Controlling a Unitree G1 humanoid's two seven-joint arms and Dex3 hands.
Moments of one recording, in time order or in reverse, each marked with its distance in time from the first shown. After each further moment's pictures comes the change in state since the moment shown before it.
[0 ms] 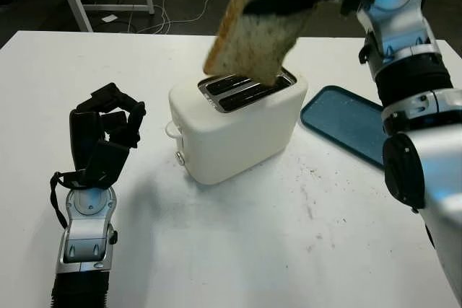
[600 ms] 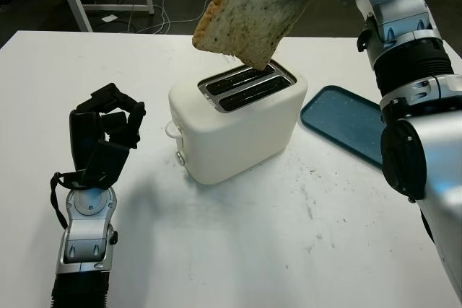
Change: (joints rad) left arm 0.003 0.000 0.000 0.000 0.000 -0.001 0.003; right arm -0.025 0.004 0.018 0.102 -0.024 0.008 -0.048
